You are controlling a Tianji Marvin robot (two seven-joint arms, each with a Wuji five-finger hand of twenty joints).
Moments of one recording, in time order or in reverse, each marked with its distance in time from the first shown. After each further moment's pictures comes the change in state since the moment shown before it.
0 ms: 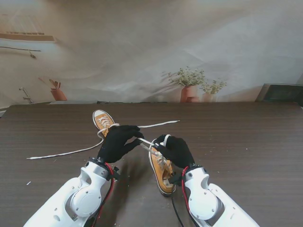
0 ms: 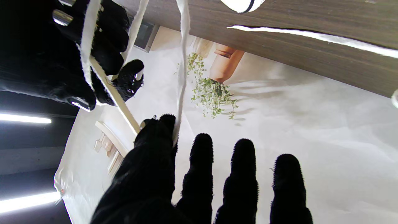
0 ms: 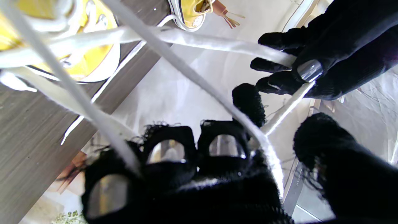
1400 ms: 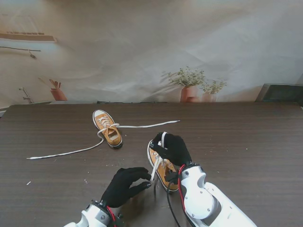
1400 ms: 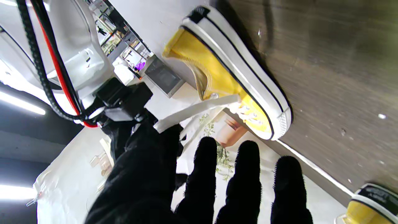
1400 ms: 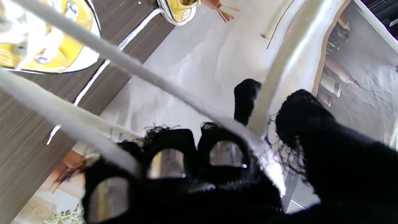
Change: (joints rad) left arm 0.343 0.019 -0.007 -0.159 -0.115 -0.035 -0.090; right arm 0.007 -0.011 -0.024 -0.038 0.007 0.044 -0.024; left_hand -0.064 0.047 -0.013 0.011 0.023 0.015 -0.278 -0.013 -0.014 0.050 -0.061 0.003 -0.005 0.046 -0.036 0.000 -0.017 0.004 -0.023 -0.047; right_hand 0.199 -0.175 -0.002 -0.079 0.059 -0.026 0.201 -0.074 0.009 -0.006 0.040 0.002 0.000 -0.003 0.041 0.063 0.005 -0.009 0.002 0.047
